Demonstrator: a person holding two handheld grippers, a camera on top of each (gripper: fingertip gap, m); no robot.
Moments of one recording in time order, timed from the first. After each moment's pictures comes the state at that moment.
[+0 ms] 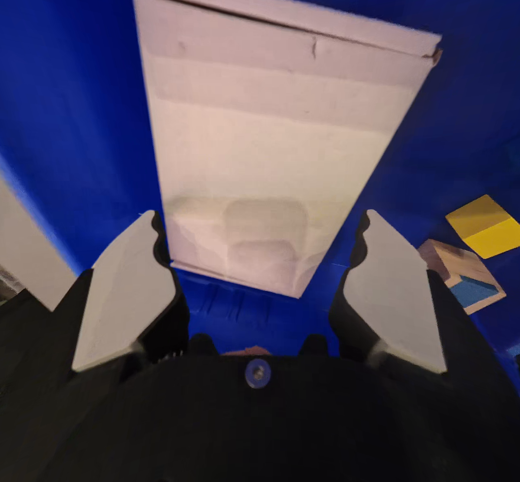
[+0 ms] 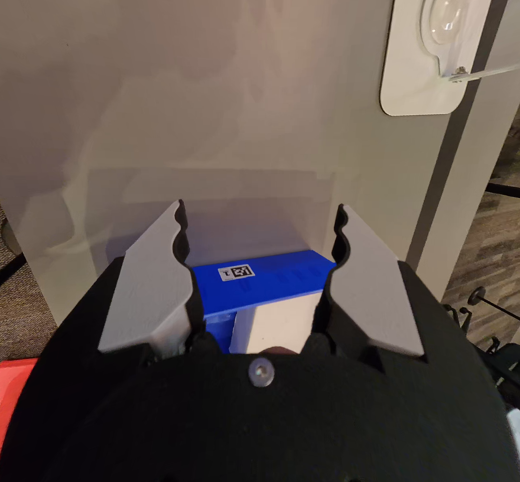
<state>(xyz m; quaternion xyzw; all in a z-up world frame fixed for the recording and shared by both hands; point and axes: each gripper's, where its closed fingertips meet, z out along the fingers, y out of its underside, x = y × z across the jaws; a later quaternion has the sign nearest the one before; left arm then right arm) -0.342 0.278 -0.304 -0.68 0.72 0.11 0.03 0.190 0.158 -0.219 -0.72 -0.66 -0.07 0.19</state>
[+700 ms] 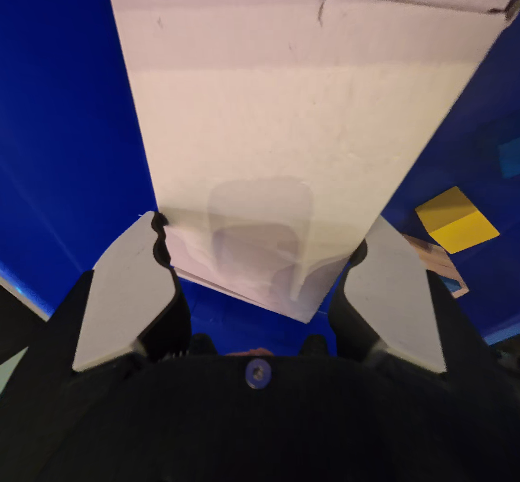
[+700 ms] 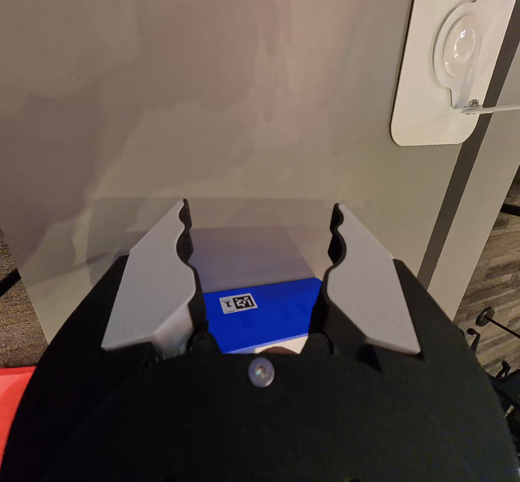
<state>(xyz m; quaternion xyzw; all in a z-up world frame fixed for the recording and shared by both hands) -0.356 0.259 -0.315 -0.70 0.70 0.11 0.02 0.164 0.163 -0.236 -0.71 -0.67 -0.05 0.19</state>
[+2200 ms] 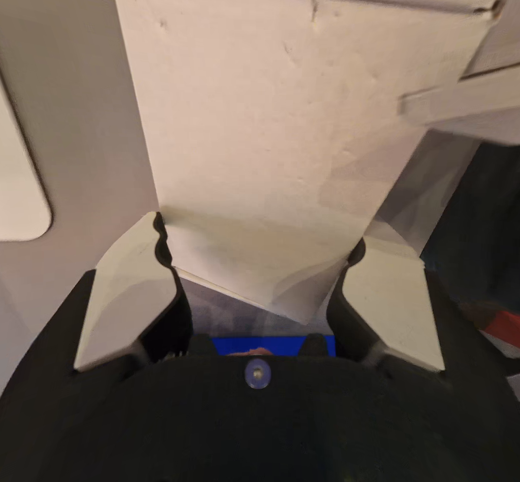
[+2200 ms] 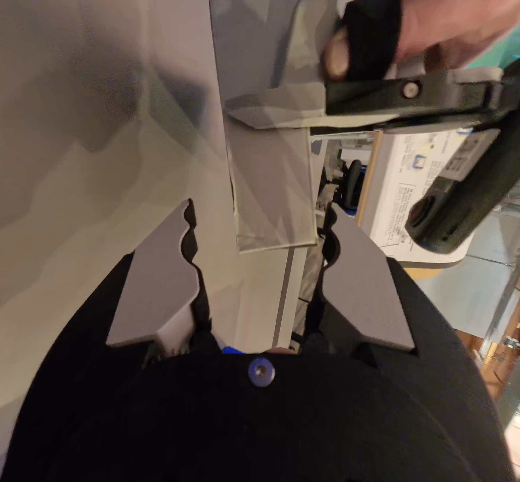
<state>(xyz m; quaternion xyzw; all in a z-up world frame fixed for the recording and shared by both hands) -0.017 0.213 -0.269 -0.70 0.70 -0.09 -0.01 0.037 0.176 -0.231 -0.55 -0.67 -0.29 0.41</state>
